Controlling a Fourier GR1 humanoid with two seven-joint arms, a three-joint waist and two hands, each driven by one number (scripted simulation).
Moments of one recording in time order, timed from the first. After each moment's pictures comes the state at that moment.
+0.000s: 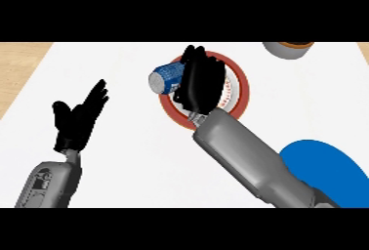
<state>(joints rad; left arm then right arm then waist) -0.26 0.20 0.00 -1.36 0.03 0.01 0.17 -0.94 -0.01 0.56 -1.05 1.15 -0.47 1.08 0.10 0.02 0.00</state>
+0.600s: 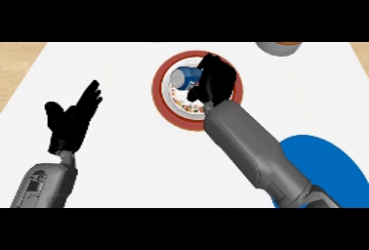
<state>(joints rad) -0.24 0.20 0.03 -1.36 0.03 0.02 0.17 -0.97 0.00 0.48 -0.73 0.90 -0.62 0.96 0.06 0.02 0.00</state>
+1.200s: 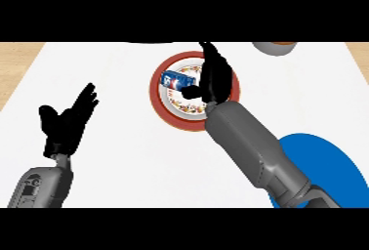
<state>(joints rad) -0.22 0.21 0.05 -1.37 0.04 0.00 0.16 -0.98 0.00 0.45 -0.66 0.65 -0.78 0.58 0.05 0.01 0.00</state>
